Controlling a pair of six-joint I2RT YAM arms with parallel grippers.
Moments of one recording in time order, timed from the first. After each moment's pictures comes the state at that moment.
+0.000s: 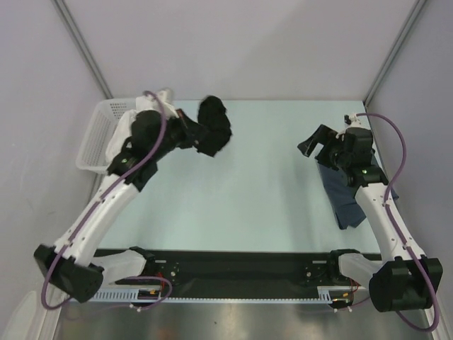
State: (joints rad) left arm -0.43 1.12 1.24 -0.30 0.11 -0.62; right arm 0.06 1.09 0.94 -0.34 -0.21 0.55
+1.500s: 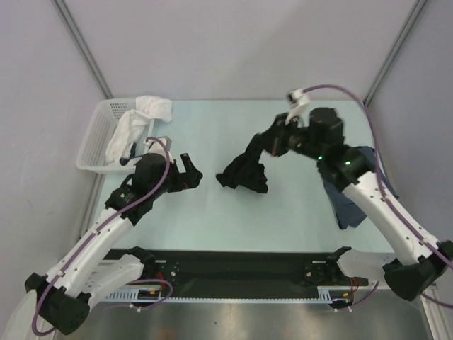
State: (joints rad) left arm -0.49 0.90 0.83 -0.50 -0.07 -0.55; right arm 0.62 1.21 1.33 -0.37 -0.32 0.42
